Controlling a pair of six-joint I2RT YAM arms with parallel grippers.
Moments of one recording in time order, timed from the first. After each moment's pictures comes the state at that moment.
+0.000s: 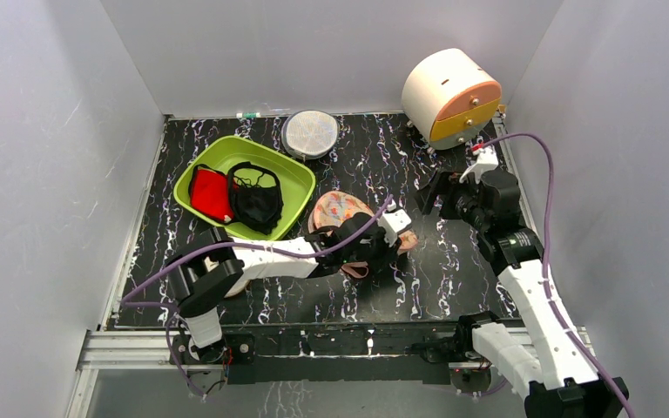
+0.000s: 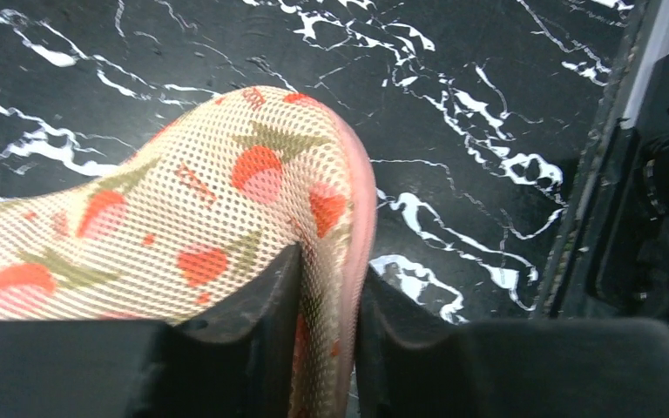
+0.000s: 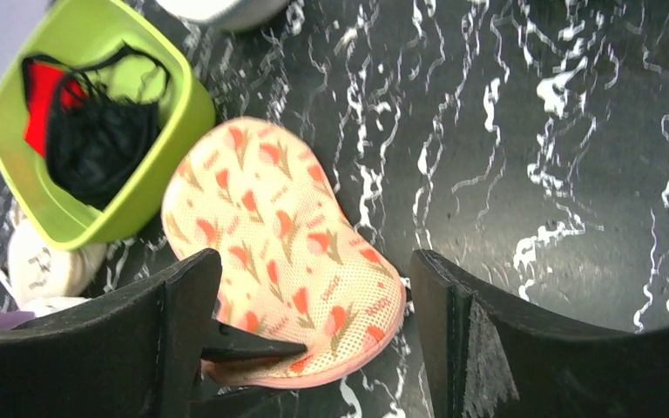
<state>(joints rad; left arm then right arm) -1.11 1.75 1.02 0.22 0.07 -0.09 0.16 0.81 0.85 -0.39 -0.21 0.34</state>
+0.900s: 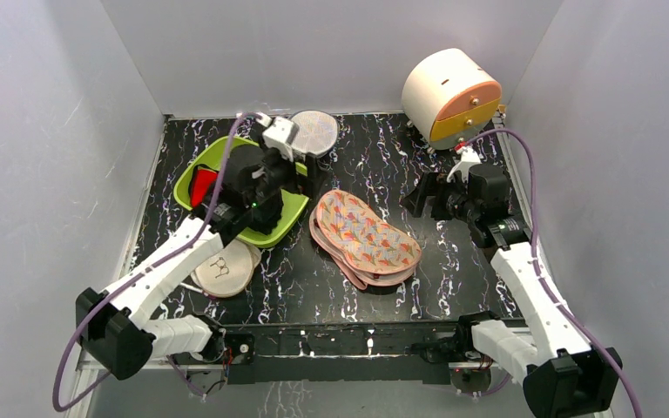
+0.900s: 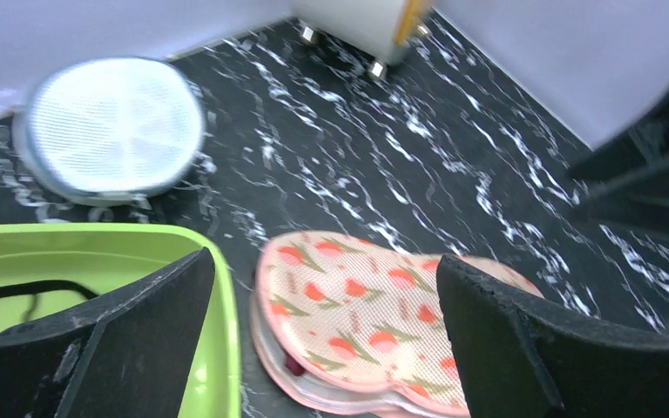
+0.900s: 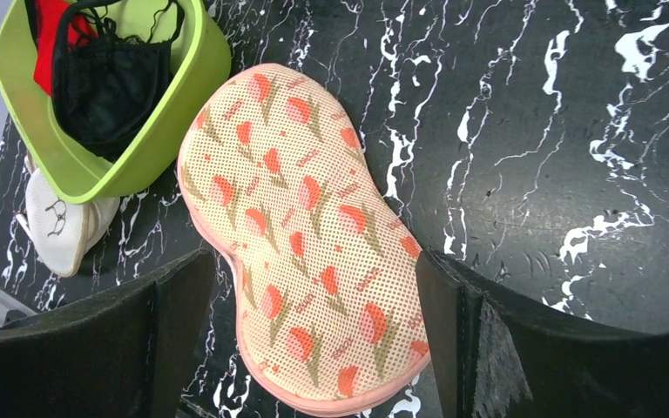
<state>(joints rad) -0.64 1.22 1.04 -0.07 0.10 -0.15 0.16 0.93 0.85 -0.41 -0.32 0.31</state>
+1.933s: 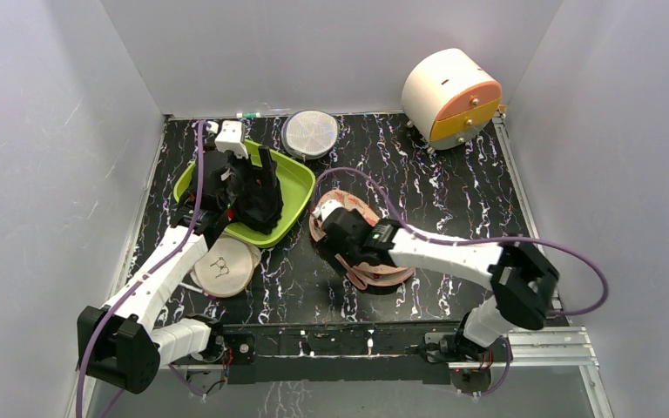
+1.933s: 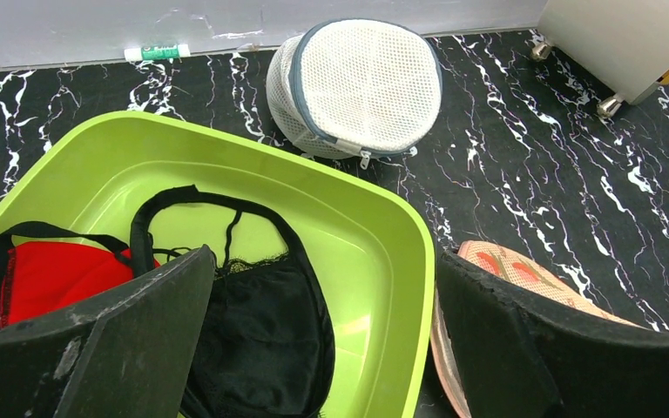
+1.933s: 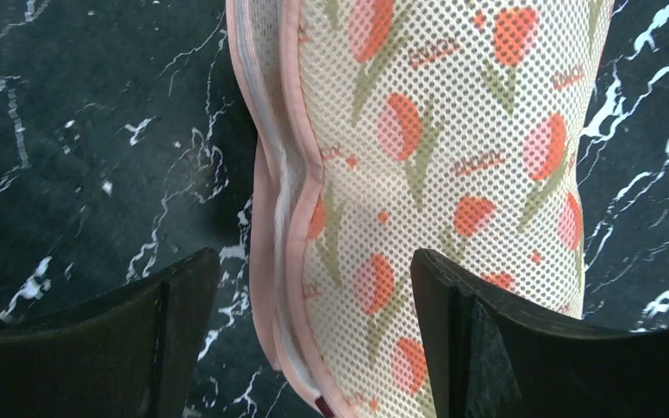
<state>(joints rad) -0.32 1.13 0.88 -0.01 -0.07 -0.13 0.98 1.48 1.02 -0.50 0.21 0.16</state>
